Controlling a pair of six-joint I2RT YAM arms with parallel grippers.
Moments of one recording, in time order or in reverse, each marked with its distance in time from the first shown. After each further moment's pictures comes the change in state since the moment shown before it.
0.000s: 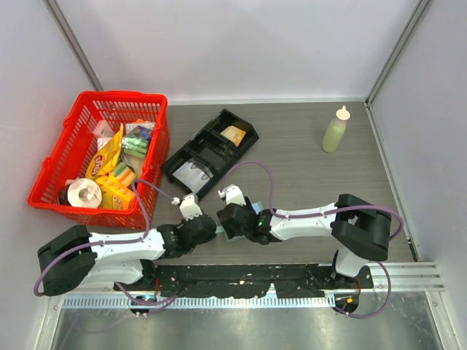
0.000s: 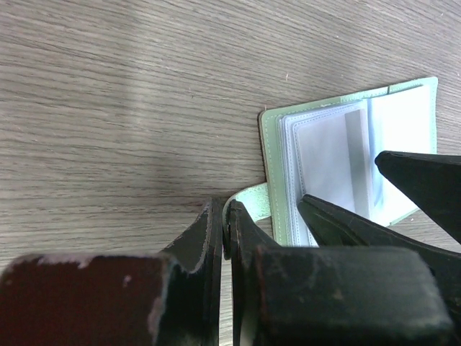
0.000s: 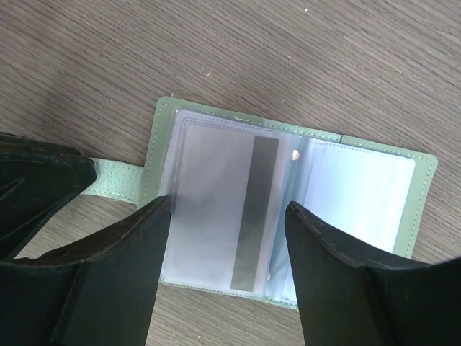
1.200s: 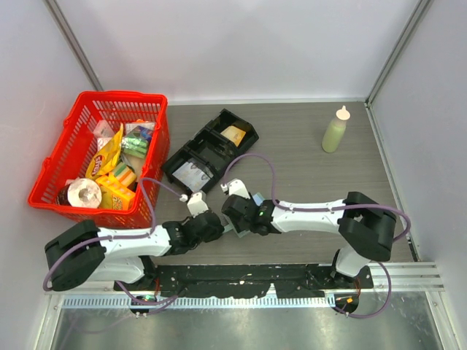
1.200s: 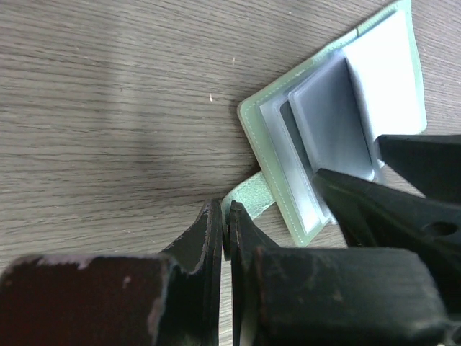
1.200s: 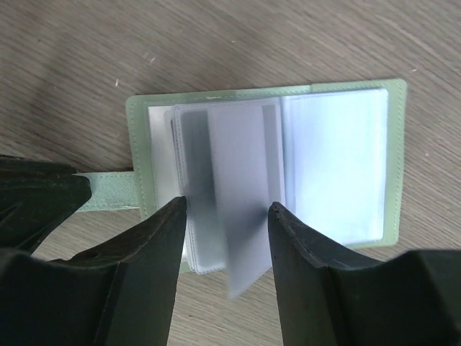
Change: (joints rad) left arm 0.016 0.072 0.032 0.088 0.104 0.017; right arm -0.053 -0.010 0.083 -0.213 -0.012 -0.034
